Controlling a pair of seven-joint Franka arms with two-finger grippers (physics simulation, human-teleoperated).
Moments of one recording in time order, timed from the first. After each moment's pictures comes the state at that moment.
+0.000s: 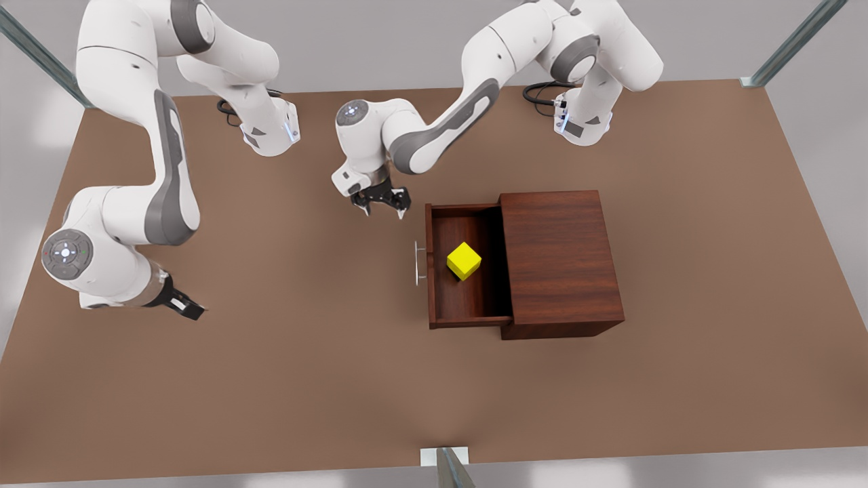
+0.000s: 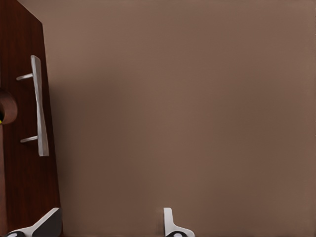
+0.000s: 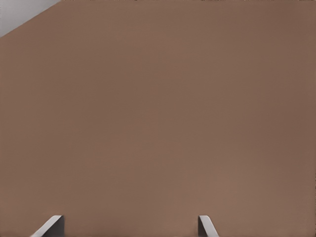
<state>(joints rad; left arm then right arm) -1.07 0.78 -0.02 -1.14 0.26 1.92 -0.96 0.02 0.33 -0.03 -1.52 -0.04 1.79 0.58</state>
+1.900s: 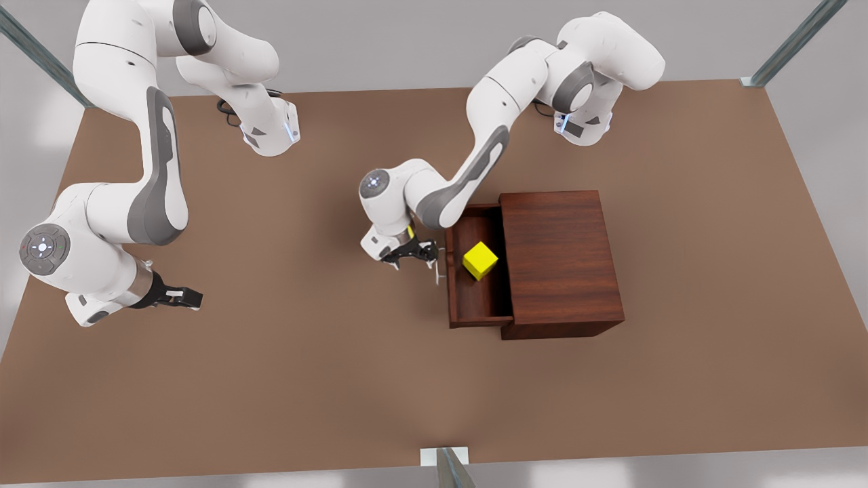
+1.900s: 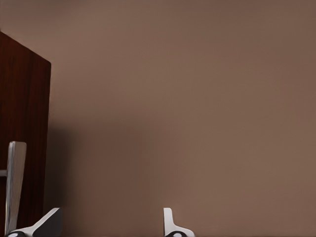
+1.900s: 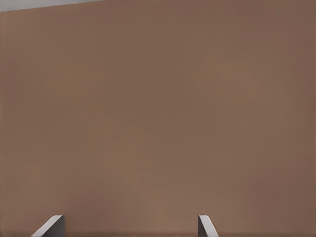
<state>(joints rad) -0.98 0.97 0.12 -0.98 0.21 1.90 -0.89 0.05 0.33 -0.08 -1.49 0.03 1.80 0.08</state>
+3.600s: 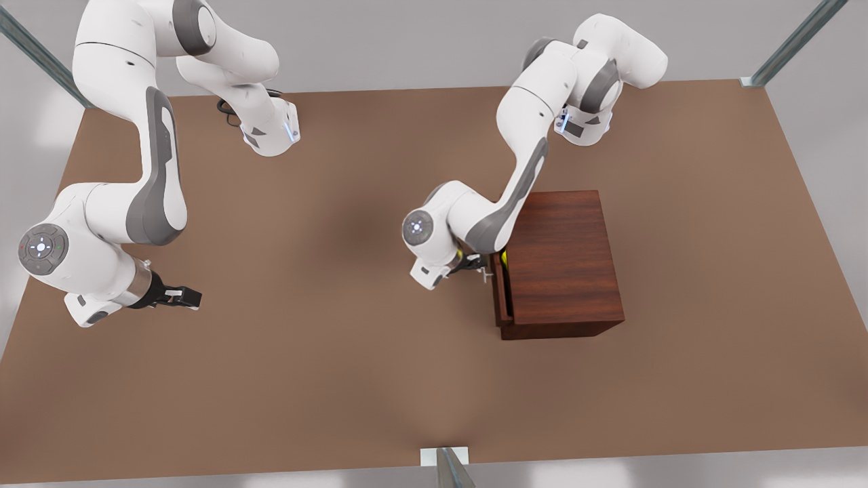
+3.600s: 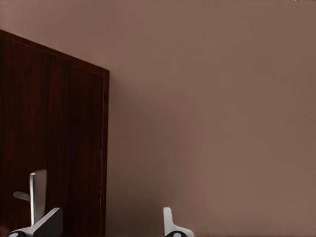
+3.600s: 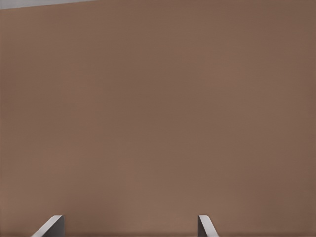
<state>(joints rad) -0.83 0.89 0.13 -1.05 0.13 1.67 -0.81 0.05 0.33 -0.08 -1.49 0.03 1.80 0.06</state>
